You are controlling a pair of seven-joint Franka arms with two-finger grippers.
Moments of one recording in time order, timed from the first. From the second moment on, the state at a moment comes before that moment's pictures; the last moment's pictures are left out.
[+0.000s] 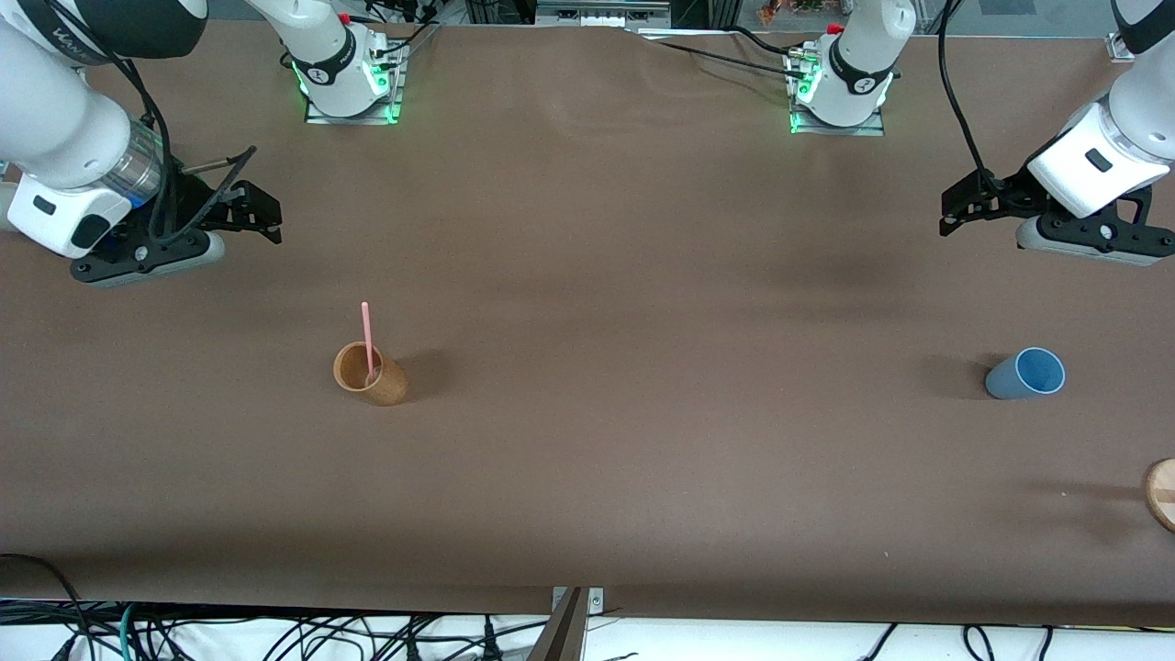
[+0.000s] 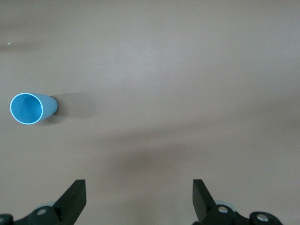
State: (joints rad) left arm -0.03 -0.03 -0.04 -1.70 -0.04 1.64 0.06; right arm 0.04 0.09 0.17 -1.59 0.00 1.63 -0.06
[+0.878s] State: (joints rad) left arm -0.03 0.04 -0.04 -1.64 -0.04 1.64 0.06; right arm 0.04 0.09 0.17 -1.59 0.00 1.63 -0.06
